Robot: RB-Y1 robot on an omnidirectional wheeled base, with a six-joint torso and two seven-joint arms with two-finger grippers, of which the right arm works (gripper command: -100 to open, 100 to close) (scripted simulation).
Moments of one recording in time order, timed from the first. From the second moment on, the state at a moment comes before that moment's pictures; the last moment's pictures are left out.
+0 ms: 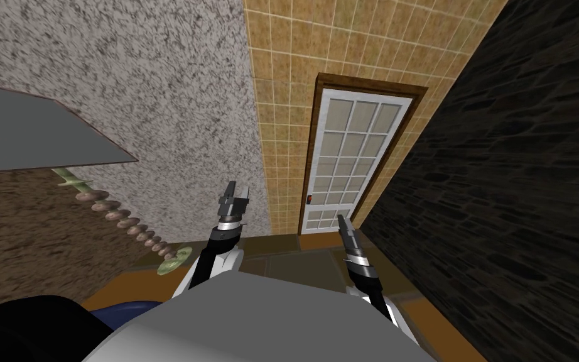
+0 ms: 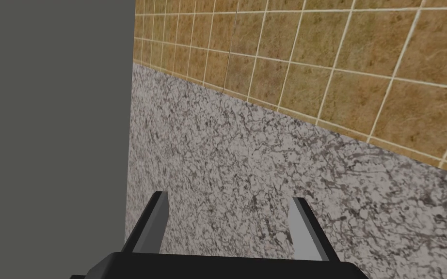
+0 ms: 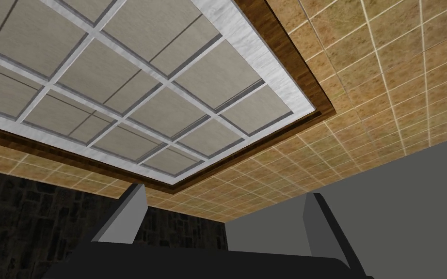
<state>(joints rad) 0.48 -0.08 -0.01 -1.93 0.12 -0.66 0.56</state>
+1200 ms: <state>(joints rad) 0.51 -0.08 0.02 -1.71 0.21 -0.75 0.78</state>
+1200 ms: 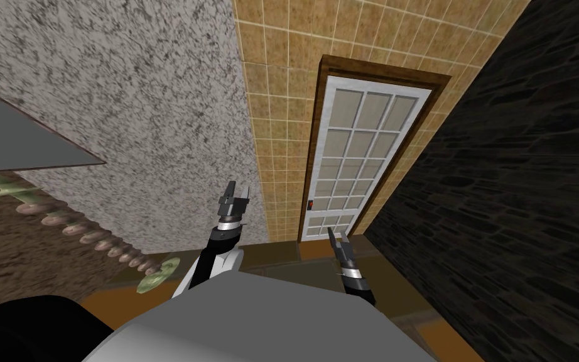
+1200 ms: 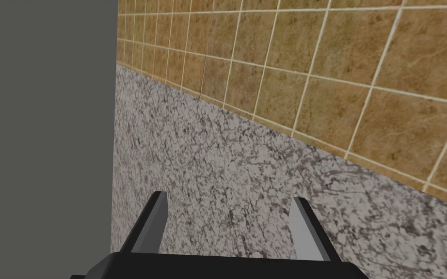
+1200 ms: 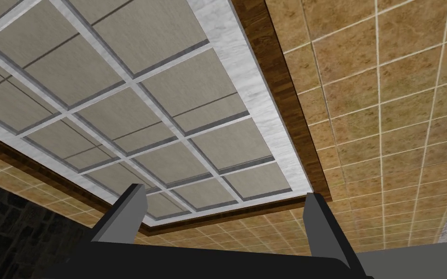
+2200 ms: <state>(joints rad) 0.52 -0.07 0.04 -1.54 0.29 -0.82 0.95</state>
